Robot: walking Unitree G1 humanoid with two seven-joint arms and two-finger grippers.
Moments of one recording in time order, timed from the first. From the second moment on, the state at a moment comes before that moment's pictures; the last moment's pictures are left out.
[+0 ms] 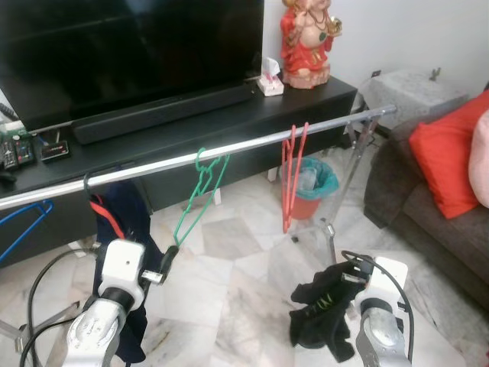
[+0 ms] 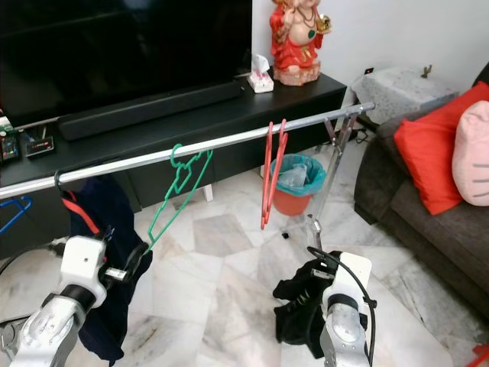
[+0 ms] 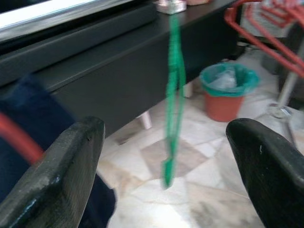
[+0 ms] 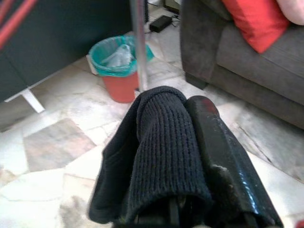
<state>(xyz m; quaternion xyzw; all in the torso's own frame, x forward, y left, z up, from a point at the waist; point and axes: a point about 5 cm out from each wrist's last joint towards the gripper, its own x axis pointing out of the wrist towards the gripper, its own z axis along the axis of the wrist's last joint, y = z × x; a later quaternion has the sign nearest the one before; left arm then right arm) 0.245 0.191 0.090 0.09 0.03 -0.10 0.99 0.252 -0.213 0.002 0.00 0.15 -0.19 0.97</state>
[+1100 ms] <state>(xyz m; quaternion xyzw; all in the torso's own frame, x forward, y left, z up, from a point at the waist) 0.269 0.177 0.096 0.04 0.02 -0.07 1.00 0.250 -0.218 0.000 0.02 0.16 -0.21 0.97</state>
